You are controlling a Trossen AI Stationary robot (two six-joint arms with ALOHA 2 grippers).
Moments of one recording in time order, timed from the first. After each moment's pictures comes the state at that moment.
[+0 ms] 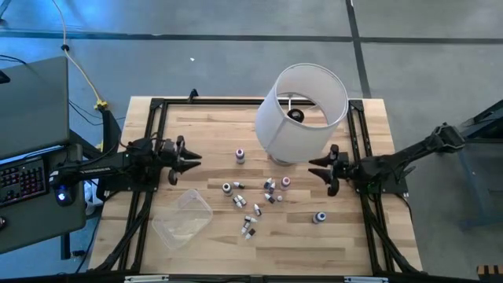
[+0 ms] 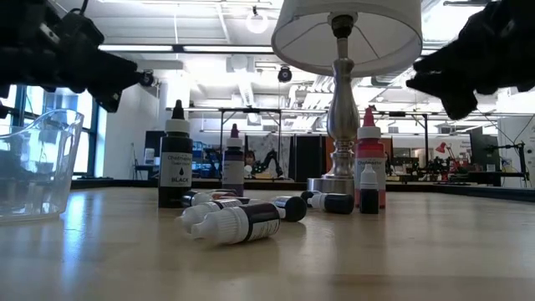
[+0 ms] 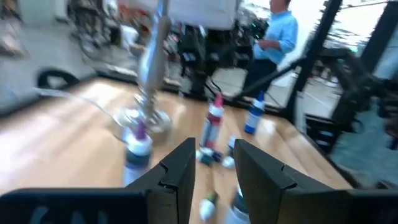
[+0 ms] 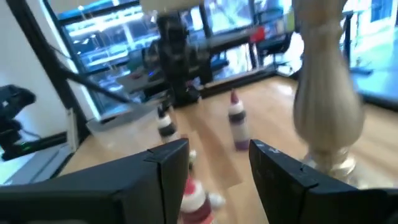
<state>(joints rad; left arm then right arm) 0.20 0.12 0.02 0.13 0.20 -0.21 0.34 0.54 0.01 0.50 0.50 0.31</state>
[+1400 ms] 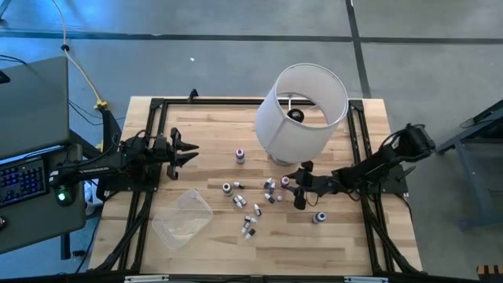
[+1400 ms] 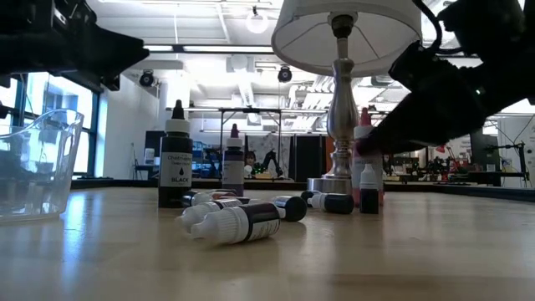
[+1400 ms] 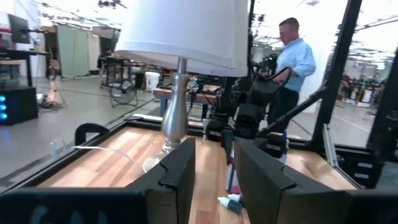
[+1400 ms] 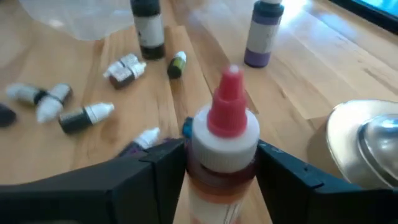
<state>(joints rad) 0.20 0.12 0.06 0.24 0.09 -0.11 0.31 1.52 0.33 0.72 0.47 0.28</state>
